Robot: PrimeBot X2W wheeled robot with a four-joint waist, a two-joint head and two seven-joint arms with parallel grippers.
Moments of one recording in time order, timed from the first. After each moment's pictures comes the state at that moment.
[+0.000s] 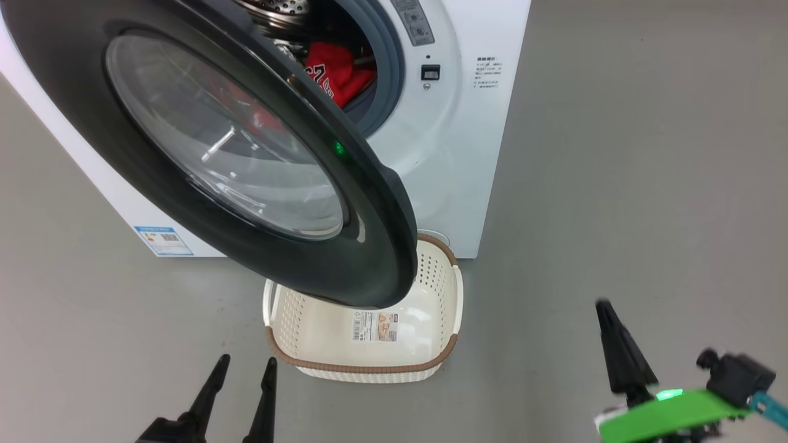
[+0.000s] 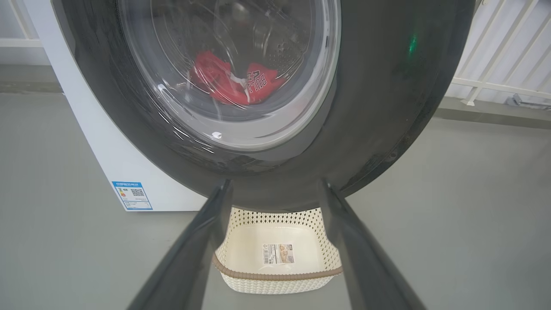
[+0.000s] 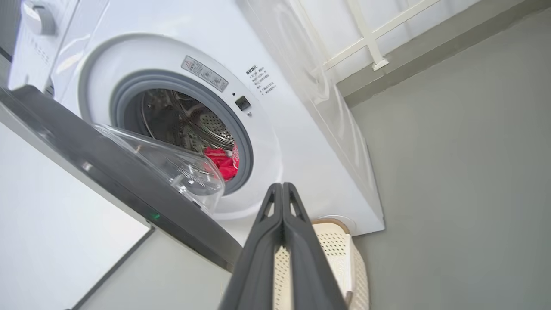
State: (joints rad) left arm 0.00 0.04 -0.06 0.24 -0.20 -0.13 -0.25; right arm 0.03 -0.07 0.10 0.19 0.75 0.13 -0.25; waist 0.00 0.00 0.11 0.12
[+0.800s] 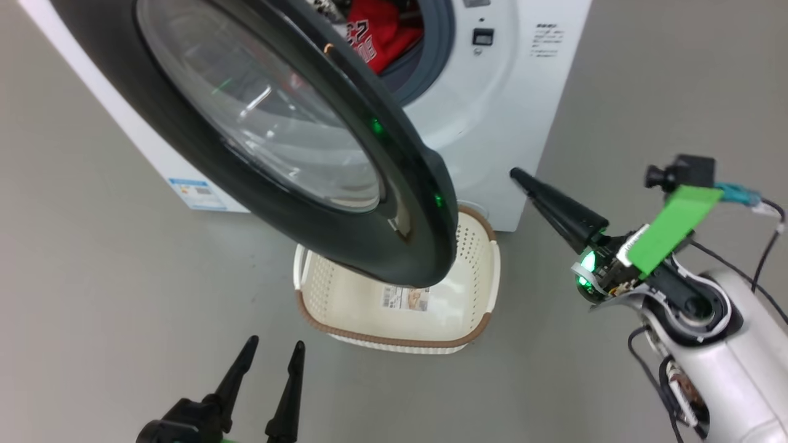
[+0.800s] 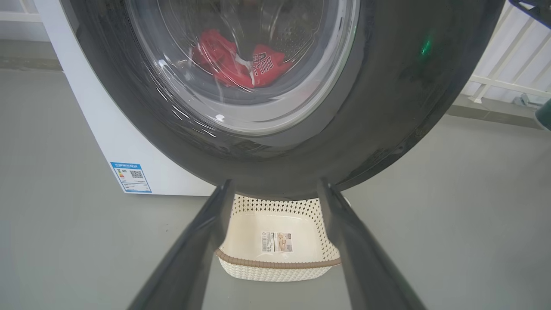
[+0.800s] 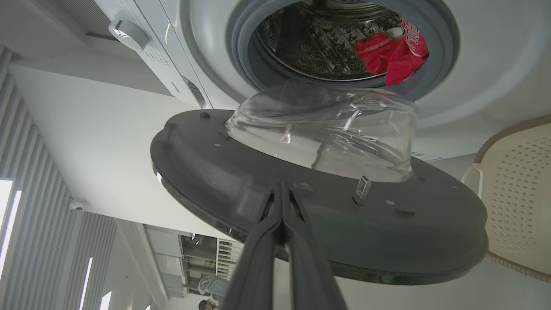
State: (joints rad) left arm -0.05 0.04 -0.14 0.24 -0.24 -0.13 -0.25; right arm -0.48 -0.22 0.27 0.23 1.77 0.13 0.38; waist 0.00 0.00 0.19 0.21
